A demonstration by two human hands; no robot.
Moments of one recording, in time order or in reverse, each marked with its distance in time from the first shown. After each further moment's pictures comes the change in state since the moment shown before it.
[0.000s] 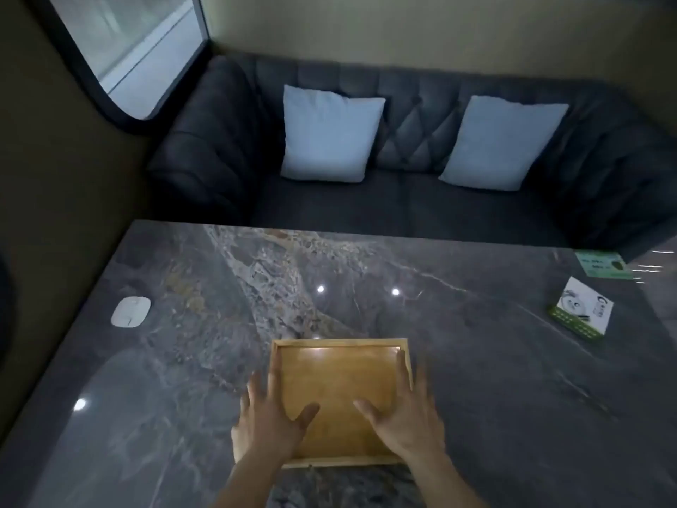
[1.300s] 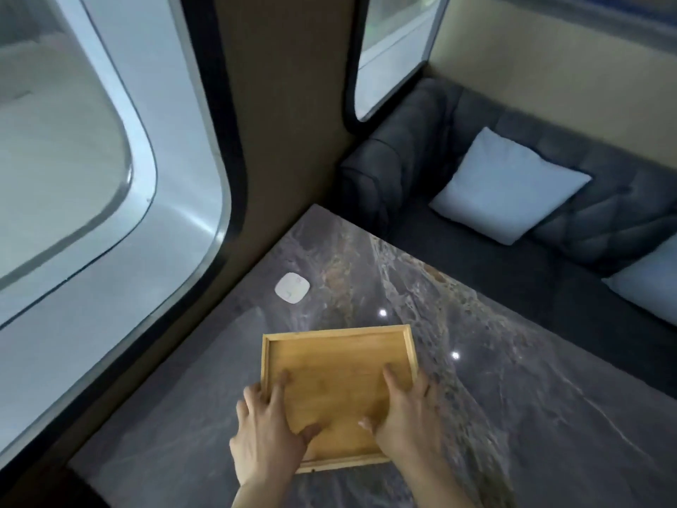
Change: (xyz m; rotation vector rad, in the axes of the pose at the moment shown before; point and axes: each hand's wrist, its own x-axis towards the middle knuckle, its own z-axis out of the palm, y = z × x) left_hand 0.008 -0.155 -0.077 -0.139 0.225 -0.459; right_hand 0.014 -0.220 0.085 -0.473 -0.042 -0.443
